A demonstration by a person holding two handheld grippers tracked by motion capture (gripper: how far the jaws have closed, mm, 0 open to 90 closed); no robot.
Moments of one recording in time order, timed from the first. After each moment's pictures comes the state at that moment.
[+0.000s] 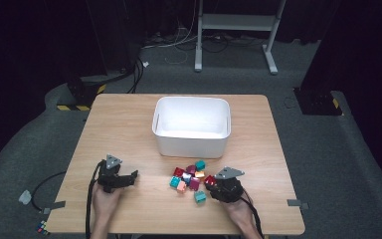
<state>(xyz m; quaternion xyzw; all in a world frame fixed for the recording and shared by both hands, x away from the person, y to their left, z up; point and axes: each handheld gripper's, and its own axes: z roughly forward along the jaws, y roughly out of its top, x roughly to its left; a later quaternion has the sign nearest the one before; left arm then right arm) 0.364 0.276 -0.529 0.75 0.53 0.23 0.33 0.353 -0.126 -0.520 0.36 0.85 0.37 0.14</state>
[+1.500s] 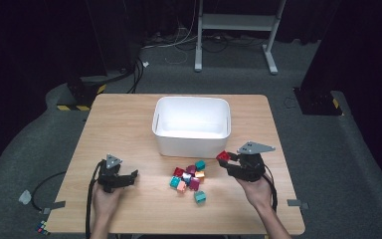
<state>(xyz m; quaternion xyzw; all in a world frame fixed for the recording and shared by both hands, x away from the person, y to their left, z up) 0.364 0.276 -0.528 0.75 0.53 0.23 0.33 0.375 -0.168 -0.418 0.37 0.81 0.44 0.14</state>
